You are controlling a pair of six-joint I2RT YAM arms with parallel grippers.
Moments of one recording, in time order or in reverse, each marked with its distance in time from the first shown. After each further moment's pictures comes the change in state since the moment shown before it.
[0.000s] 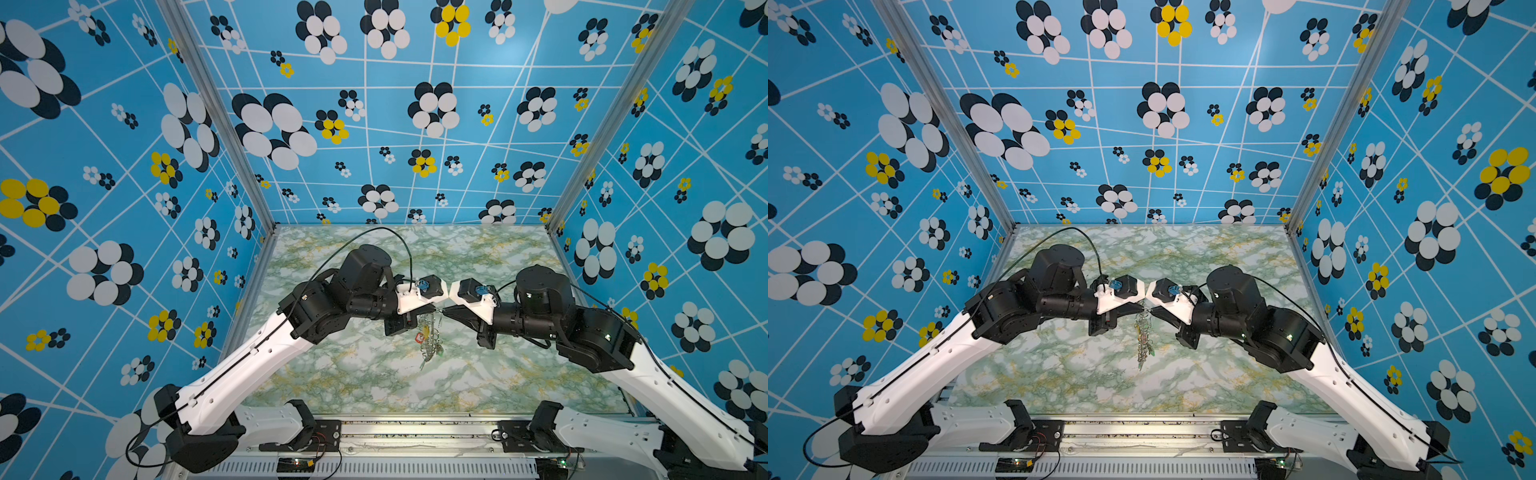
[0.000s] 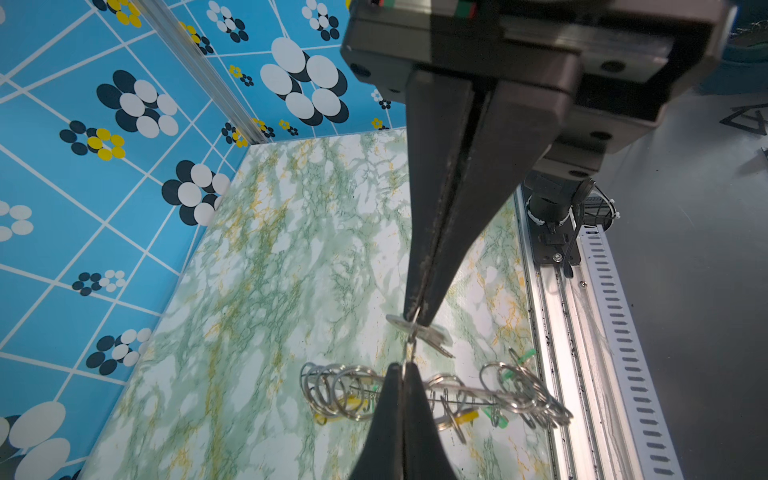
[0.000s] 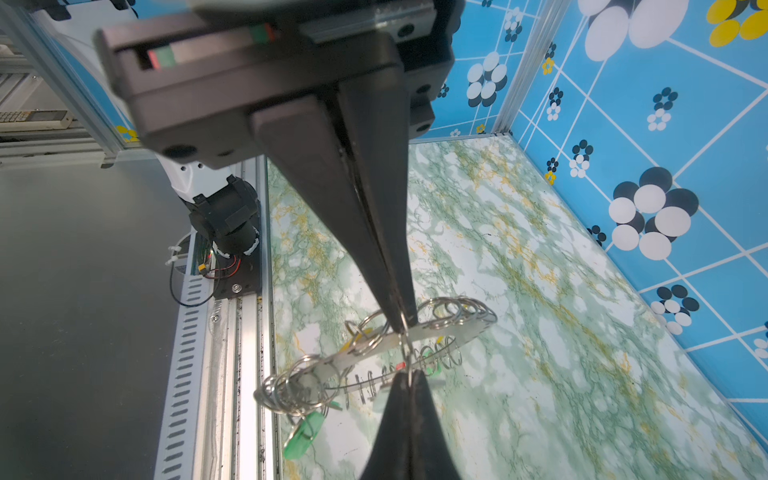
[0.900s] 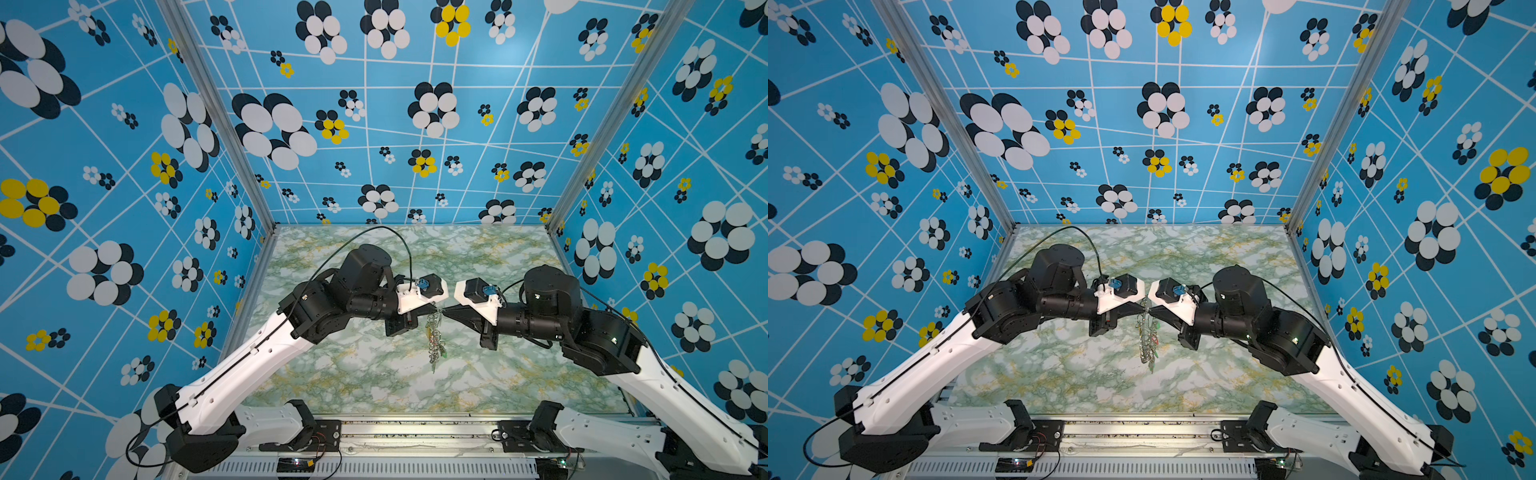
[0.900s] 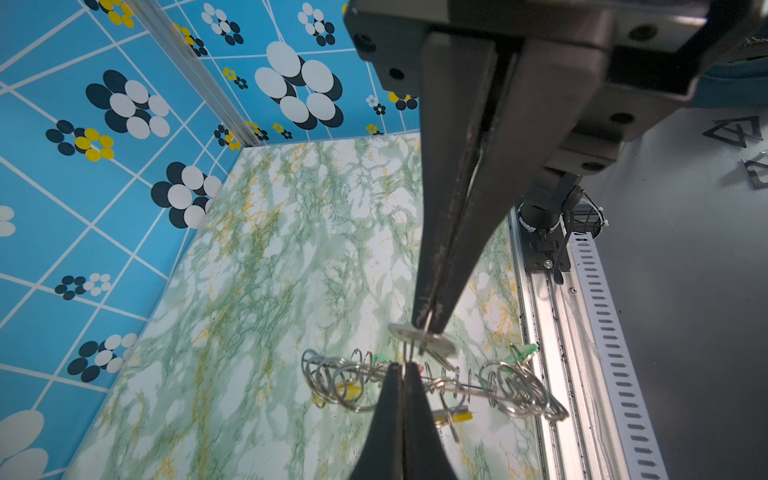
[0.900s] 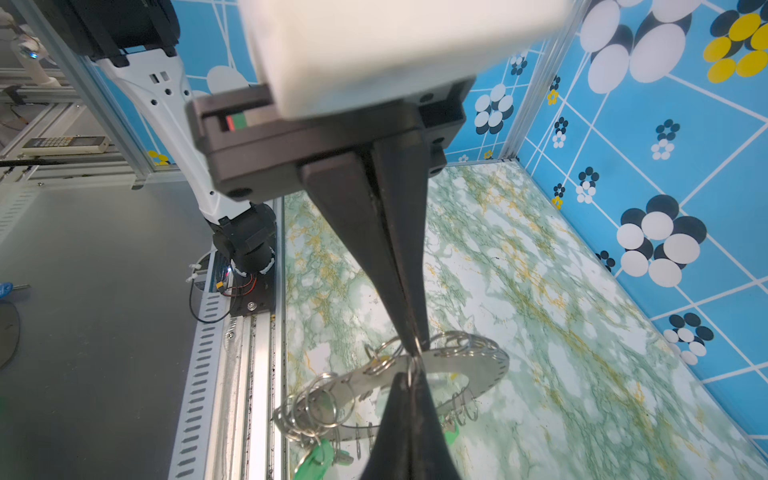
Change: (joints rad) left arm 0.000 0.002 0.000 0.007 0.023 -0.023; right arm 0.000 -0.022 -0.002 0.042 -0.066 0.014
